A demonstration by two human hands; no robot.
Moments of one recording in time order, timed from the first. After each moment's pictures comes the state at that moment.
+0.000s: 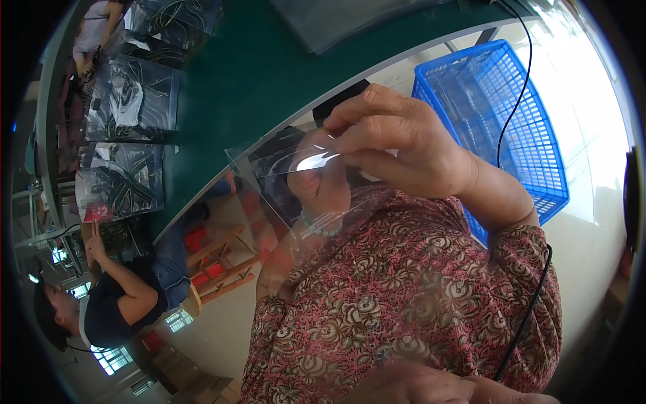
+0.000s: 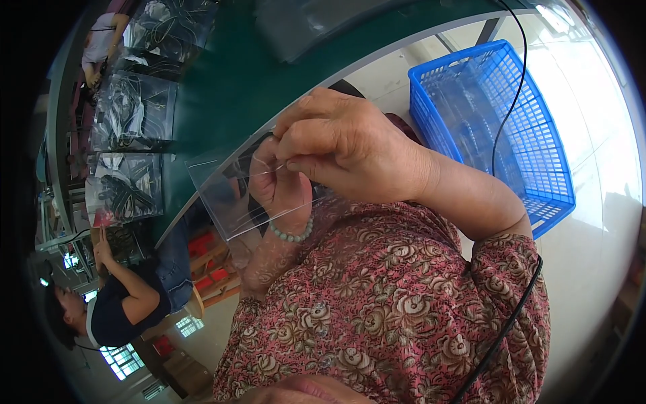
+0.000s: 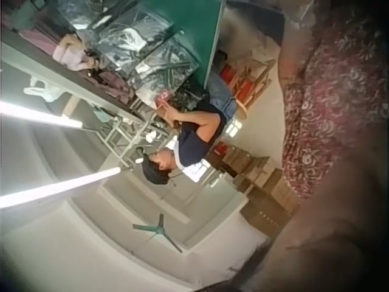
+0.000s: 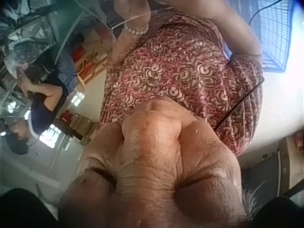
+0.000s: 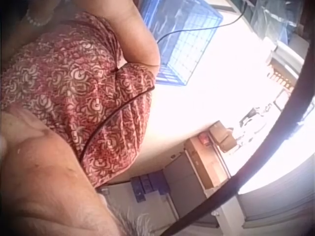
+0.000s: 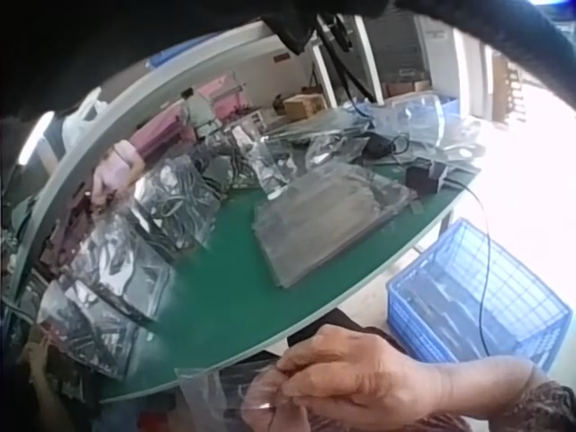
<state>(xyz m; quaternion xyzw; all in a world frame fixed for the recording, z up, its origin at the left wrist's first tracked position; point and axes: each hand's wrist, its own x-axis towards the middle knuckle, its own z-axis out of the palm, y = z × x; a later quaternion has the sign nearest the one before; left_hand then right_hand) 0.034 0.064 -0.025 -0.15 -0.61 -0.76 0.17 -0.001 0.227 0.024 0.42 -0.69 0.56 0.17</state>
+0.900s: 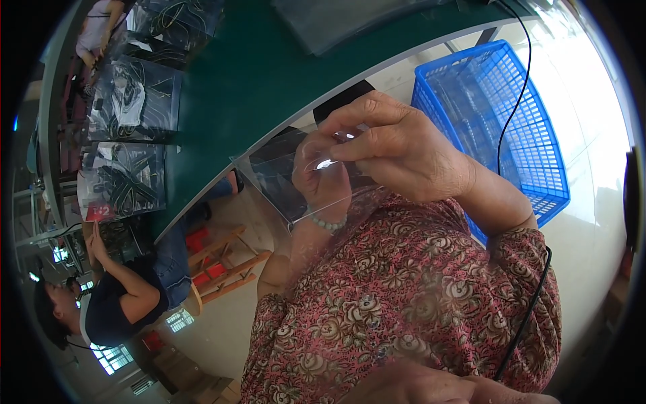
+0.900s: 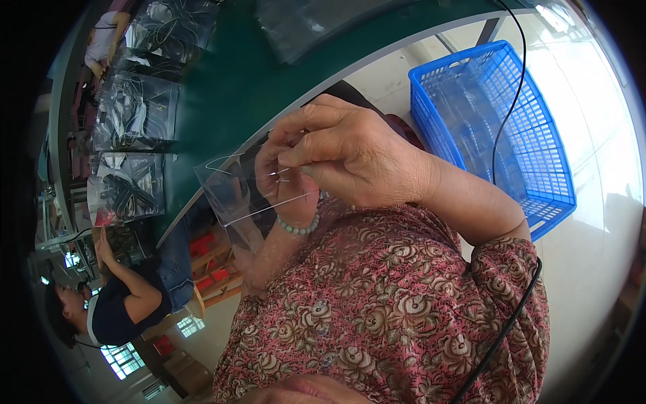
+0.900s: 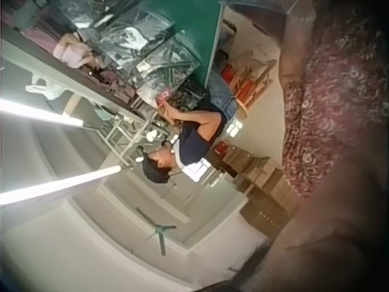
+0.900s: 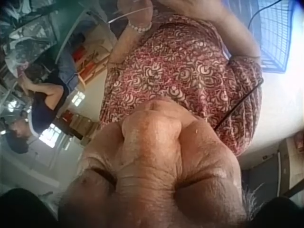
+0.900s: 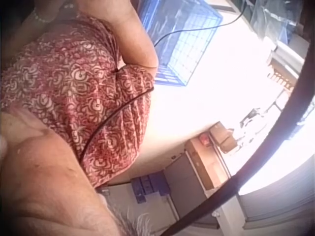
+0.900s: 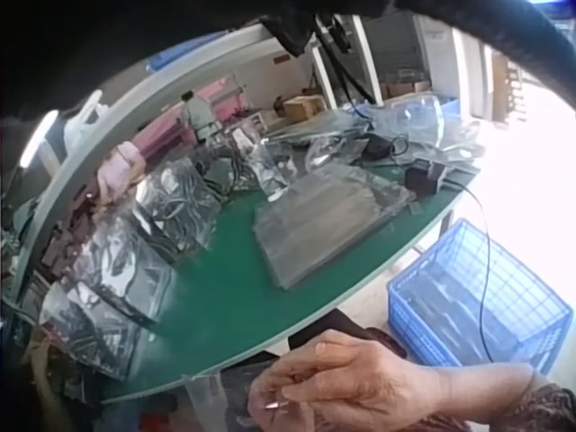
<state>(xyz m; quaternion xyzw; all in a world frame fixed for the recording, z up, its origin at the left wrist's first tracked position) 0.024 0.064 -0.050 -0.18 -0.56 -0.79 0.19 0.002 0.230 0.015 0.44 -0.67 0.58 0.13</state>
